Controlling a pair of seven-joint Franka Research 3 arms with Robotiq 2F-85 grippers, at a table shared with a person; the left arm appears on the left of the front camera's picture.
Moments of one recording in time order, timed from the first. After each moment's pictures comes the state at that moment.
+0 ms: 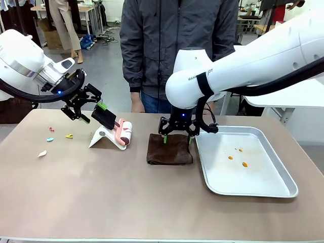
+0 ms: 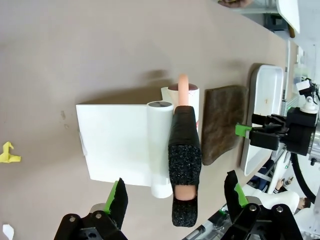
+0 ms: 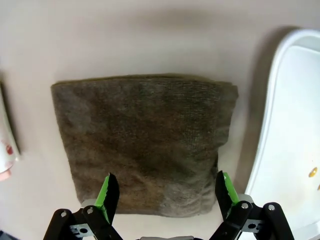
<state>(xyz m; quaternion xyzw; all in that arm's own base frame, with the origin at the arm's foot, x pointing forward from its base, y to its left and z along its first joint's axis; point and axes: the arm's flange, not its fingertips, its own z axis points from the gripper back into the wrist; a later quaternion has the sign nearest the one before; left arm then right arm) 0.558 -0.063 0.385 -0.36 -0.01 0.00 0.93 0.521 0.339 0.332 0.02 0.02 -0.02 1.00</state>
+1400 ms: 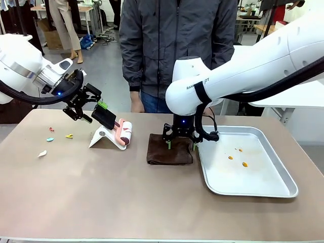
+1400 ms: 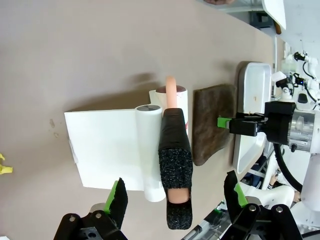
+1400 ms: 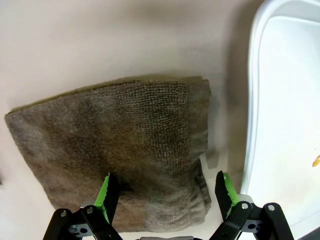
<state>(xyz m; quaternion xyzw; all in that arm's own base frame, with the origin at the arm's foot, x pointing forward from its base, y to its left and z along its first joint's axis) 0.559 -0.061 0.380 -0.39 -0.01 -0.02 0.92 0.524 0.330 0.303 -0.02 0.04 -0.08 1.00</state>
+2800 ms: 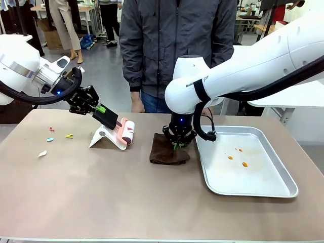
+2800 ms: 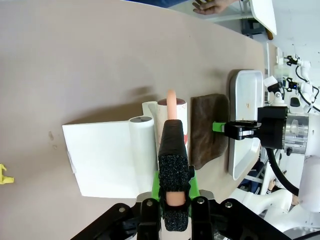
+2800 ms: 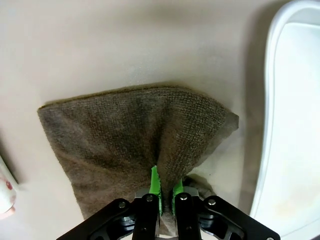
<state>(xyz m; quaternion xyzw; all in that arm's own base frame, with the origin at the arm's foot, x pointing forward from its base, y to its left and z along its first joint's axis) 0.559 -0.058 0.384 -0.40 -0.04 -0.02 0.91 0.528 0.335 0.308 0.01 0.04 -0.10 0.99</state>
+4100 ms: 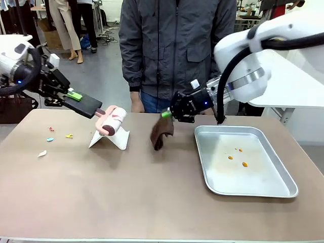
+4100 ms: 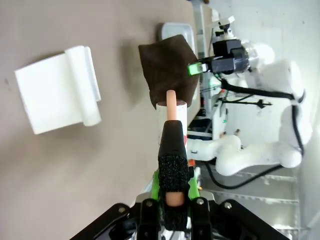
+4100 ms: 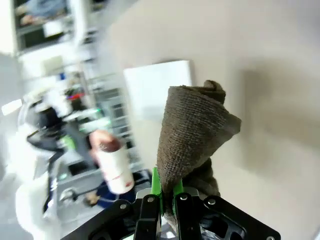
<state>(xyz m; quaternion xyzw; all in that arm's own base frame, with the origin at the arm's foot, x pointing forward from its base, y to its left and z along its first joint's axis) 0.509 0.018 0.434 -0.55 0.02 -0.08 0.83 0.525 0.250 0.371 0.52 0.03 -0.05 0.85</state>
